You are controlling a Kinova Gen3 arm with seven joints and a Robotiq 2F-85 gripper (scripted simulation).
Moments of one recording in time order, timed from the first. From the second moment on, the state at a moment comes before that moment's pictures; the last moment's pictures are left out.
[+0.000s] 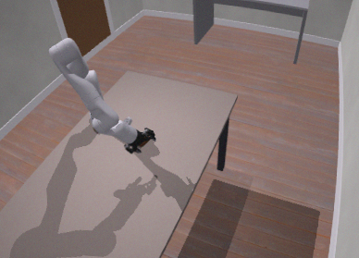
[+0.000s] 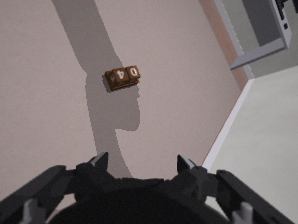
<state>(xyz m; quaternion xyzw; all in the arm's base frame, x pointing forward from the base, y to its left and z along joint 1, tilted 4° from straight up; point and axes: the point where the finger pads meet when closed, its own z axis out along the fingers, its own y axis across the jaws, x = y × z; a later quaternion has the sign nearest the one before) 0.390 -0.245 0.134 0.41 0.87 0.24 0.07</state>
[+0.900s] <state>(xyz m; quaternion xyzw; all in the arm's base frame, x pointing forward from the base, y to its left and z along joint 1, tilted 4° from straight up) 0.292 -0.121 0.137 0.23 0.97 -0.02 0.02</state>
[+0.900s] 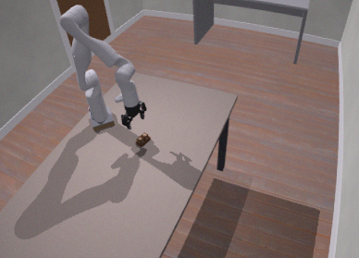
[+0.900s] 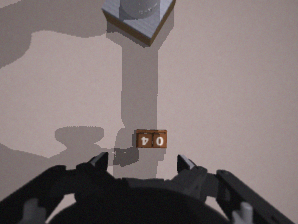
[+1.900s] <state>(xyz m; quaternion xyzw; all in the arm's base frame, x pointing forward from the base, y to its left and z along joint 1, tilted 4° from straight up) 0.291 -0.118 0.139 0.24 0.97 -0.02 0.02</state>
